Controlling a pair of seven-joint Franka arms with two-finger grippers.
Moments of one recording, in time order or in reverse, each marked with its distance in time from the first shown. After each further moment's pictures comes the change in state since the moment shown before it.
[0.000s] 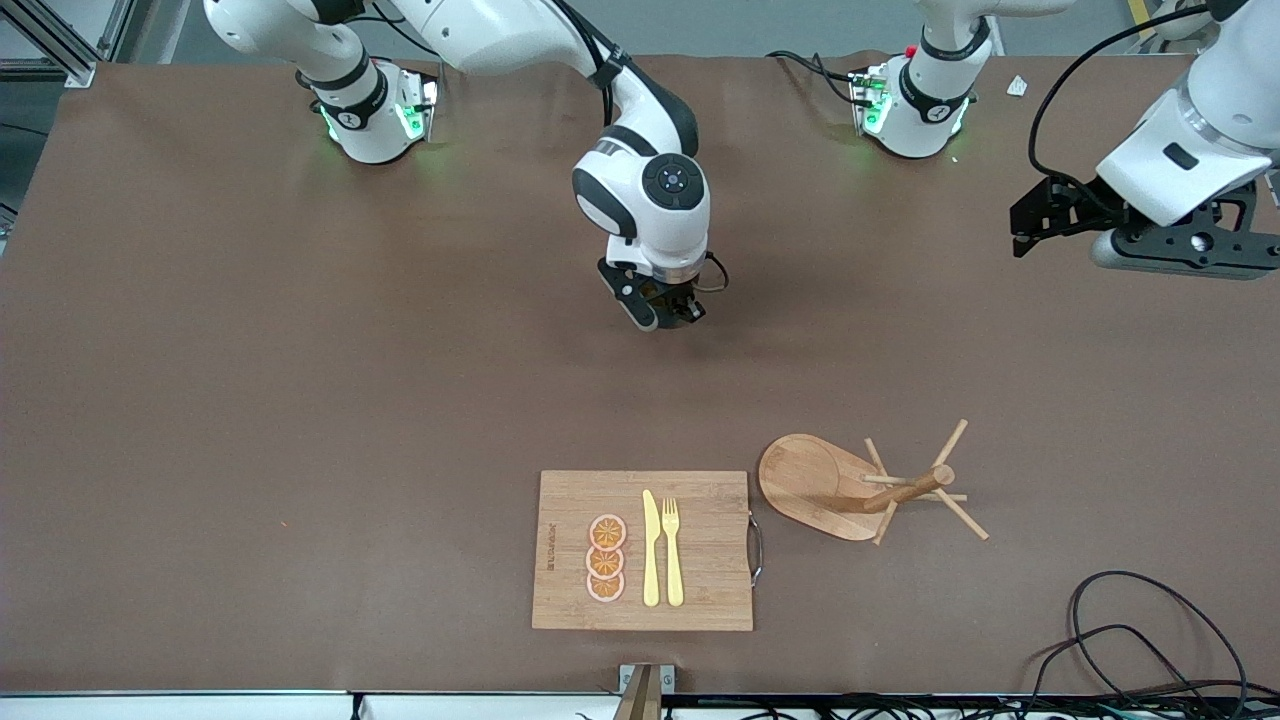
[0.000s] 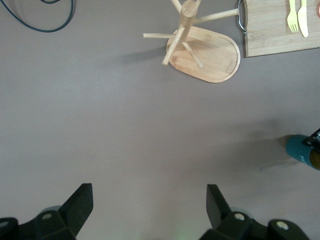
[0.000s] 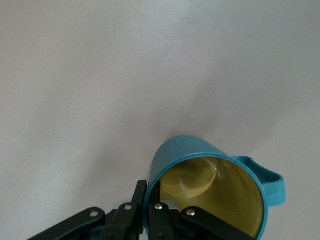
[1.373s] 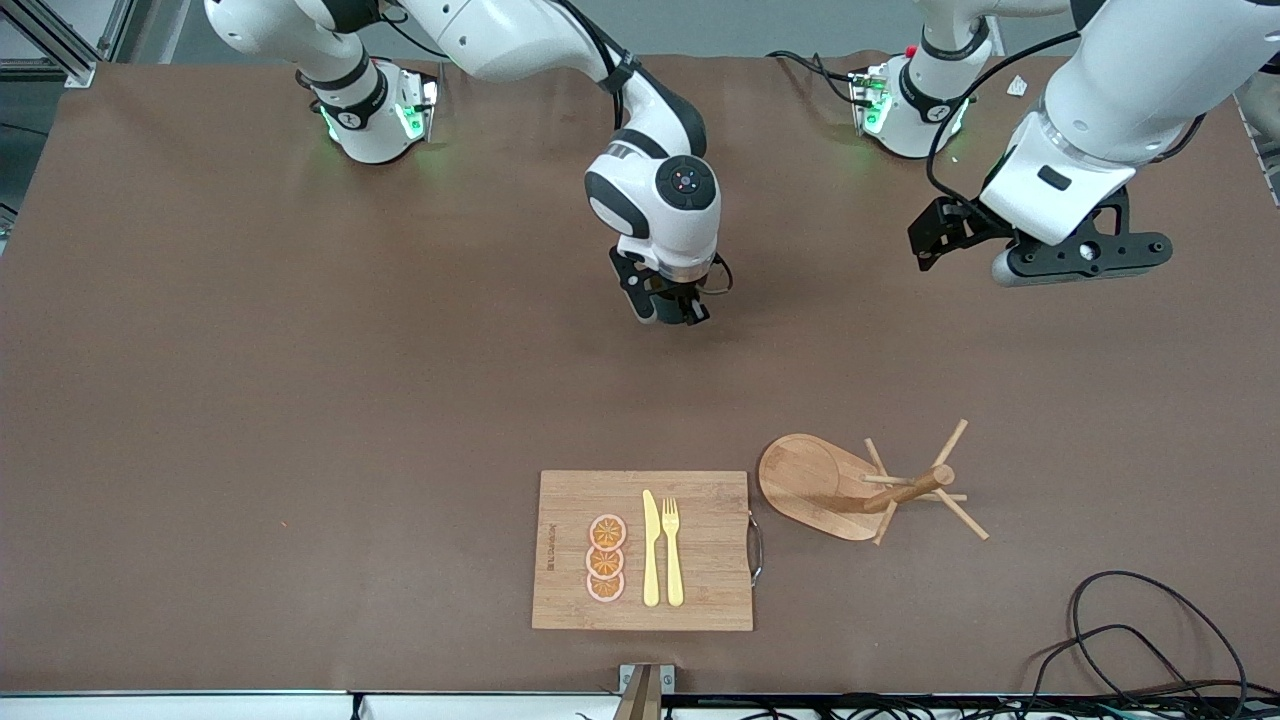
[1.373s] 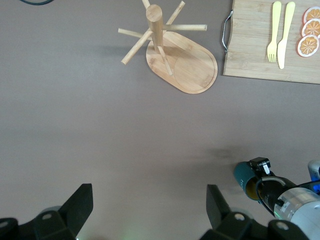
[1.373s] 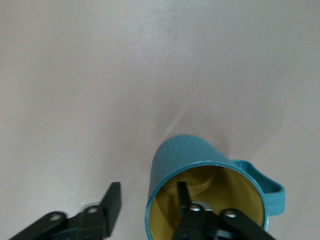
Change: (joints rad) left arm -0.006 0.069 -0.149 0.065 0.000 0.009 -0.362; right arm 0.029 0.043 0.000 0.029 -0.017 0.015 0.161
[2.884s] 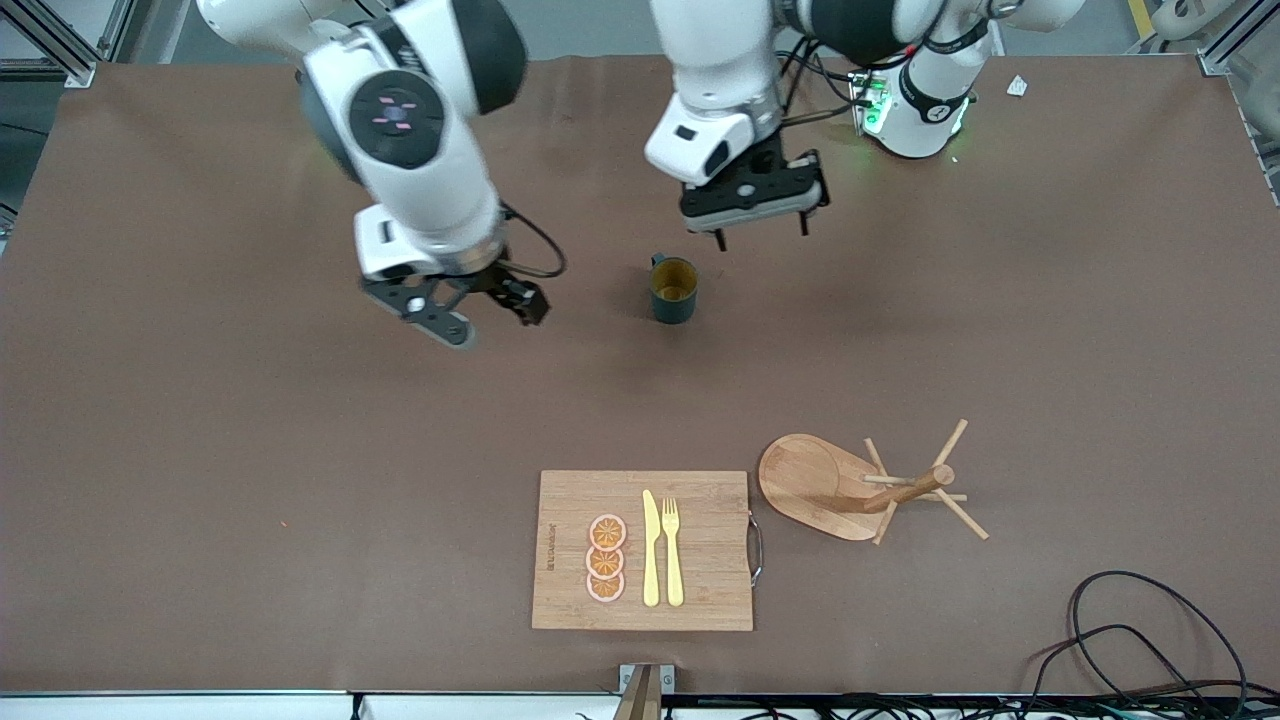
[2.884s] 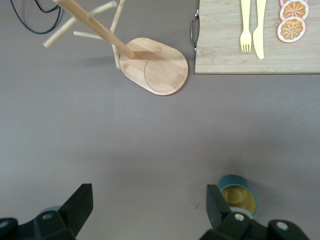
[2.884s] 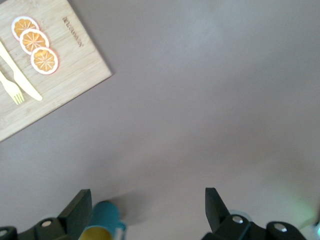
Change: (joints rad) left arm -0.450 0.176 -0.102 0.001 0.395 0.047 -0.548; right arm -0.388 -0.440 -0.031 0.042 -0.010 -0.580 -1.058
